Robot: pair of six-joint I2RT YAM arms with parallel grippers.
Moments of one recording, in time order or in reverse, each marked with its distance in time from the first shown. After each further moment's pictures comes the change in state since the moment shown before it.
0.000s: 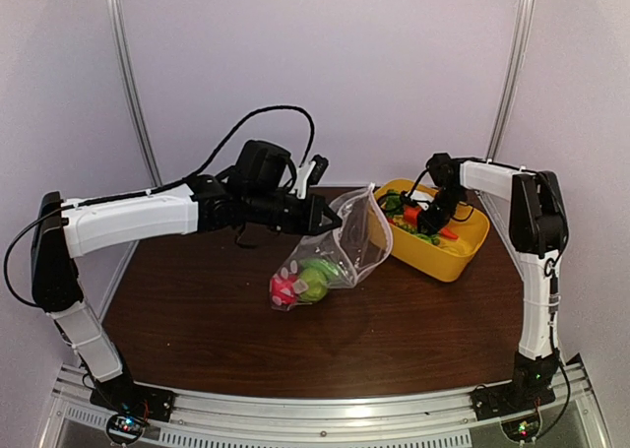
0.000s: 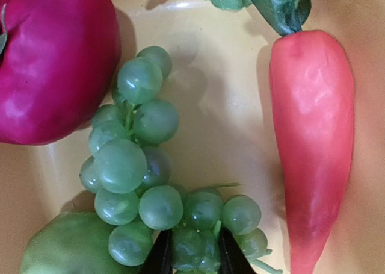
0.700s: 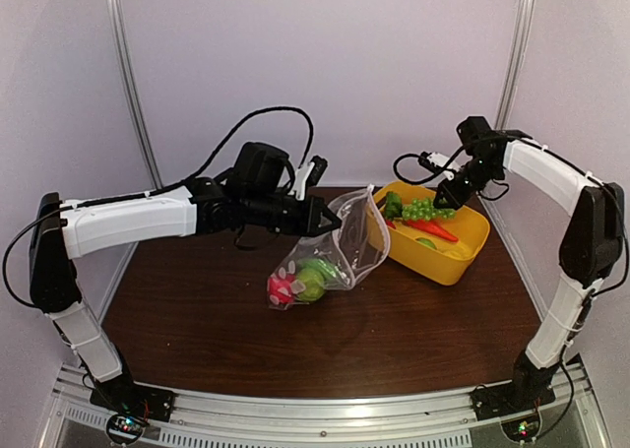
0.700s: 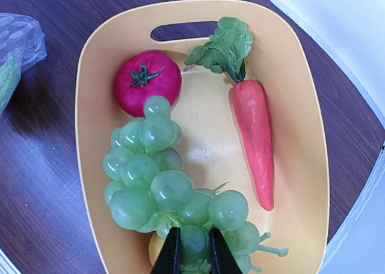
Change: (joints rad) left arm 0.000 -0.011 -0.027 0.026 0.006 0.000; right arm 0.000 -0.443 -0.169 -0.036 -0.061 0.023
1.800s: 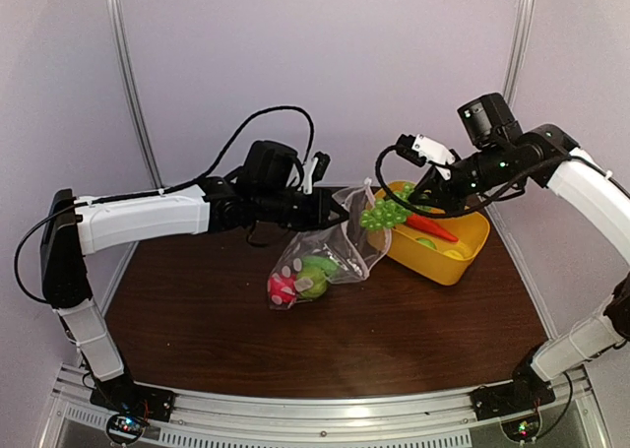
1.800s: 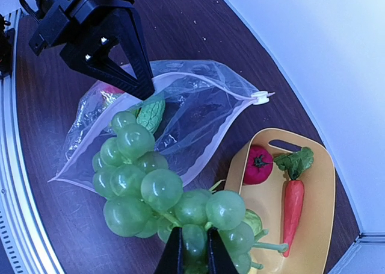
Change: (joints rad) left arm 0.000 0.069 0.055 0.059 -0.031 -0.115; right arm 0.376 -0.412 -0.090 -0.021 -0.022 -0.010
